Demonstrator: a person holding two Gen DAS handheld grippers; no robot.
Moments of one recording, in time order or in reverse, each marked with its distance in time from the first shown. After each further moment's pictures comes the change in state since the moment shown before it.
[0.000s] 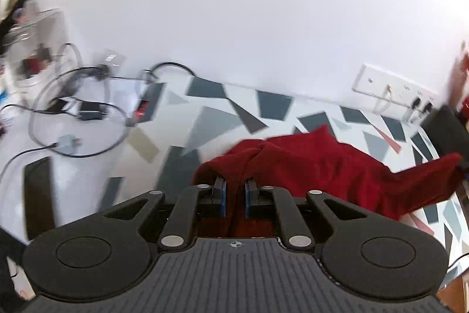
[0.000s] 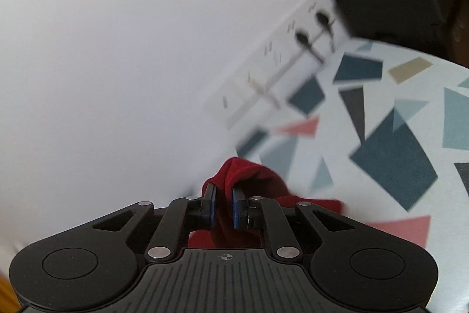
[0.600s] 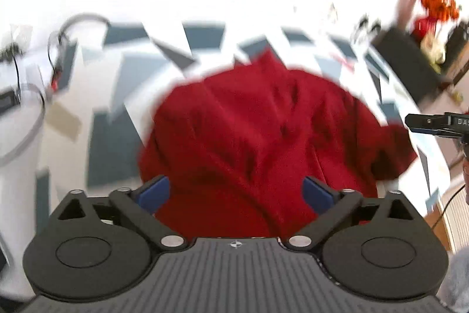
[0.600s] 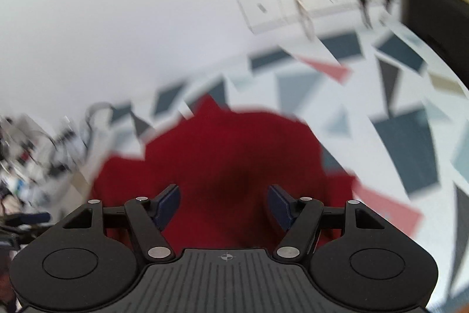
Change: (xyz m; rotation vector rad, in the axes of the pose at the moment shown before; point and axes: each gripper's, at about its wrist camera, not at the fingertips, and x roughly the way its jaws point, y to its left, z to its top) left arm 0.075 0.025 0.003 0.181 0.179 -0.249; right arm 0.047 0.097 -0.019 -0.318 0.272 -0.100
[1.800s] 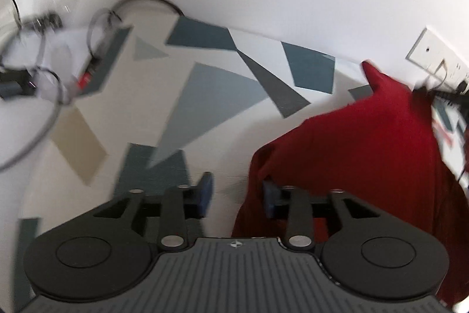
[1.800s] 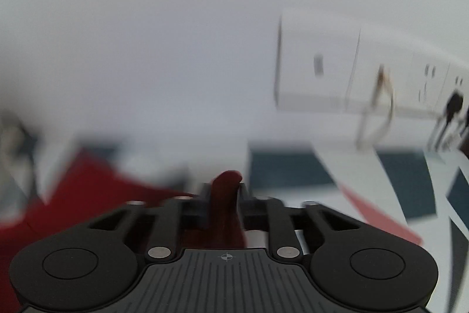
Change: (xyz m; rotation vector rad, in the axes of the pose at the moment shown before) left arm 0.124 0.061 0.027 -0.255 -0.028 0.202; right arm 0.275 -0.009 0.109 -0.347 -0.056 -0.270
